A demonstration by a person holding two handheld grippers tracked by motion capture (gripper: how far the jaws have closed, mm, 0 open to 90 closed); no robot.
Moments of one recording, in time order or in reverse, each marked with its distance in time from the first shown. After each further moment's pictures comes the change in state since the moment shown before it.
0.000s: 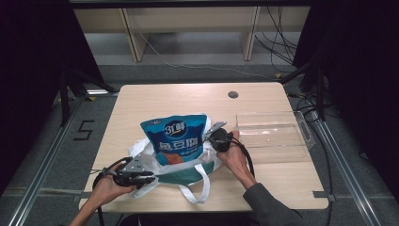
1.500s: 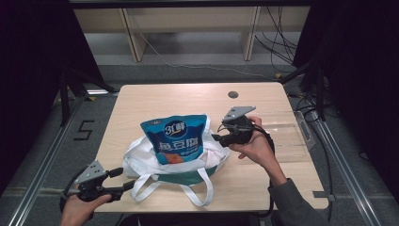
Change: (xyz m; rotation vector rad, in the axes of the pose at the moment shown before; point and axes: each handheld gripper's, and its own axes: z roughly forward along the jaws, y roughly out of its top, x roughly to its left) left arm -0.030 -0.035 -0.084 -0.311 0.162 -0.365; right arm -0.031 0.014 -0.106 -0.240 0.174 -0.023
